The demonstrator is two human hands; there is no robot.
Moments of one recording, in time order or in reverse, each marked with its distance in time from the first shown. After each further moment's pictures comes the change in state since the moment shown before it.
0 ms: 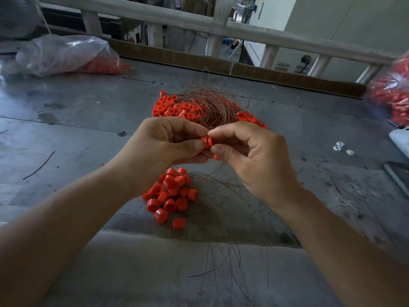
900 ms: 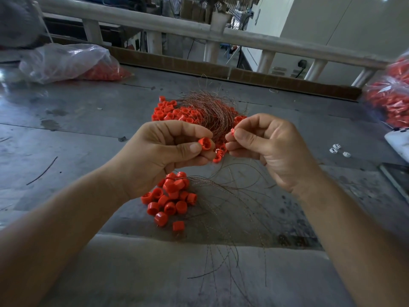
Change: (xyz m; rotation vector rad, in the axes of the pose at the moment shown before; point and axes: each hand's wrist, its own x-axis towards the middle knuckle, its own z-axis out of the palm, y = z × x) left_hand 0.000 0.001 -0.006 -0.148 -0.139 0.004; right_hand 0.014 0.009 -0.029 0.607 -0.040 0.426
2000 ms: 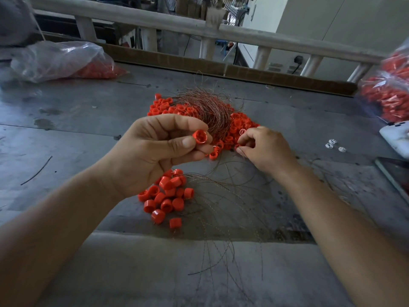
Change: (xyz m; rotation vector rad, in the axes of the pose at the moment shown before) left_hand -0.001 0.000 -0.001 -0.124 -0.071 0.044; right_hand 0.029 0.048 -0.035 -1.217 0.164 0.000
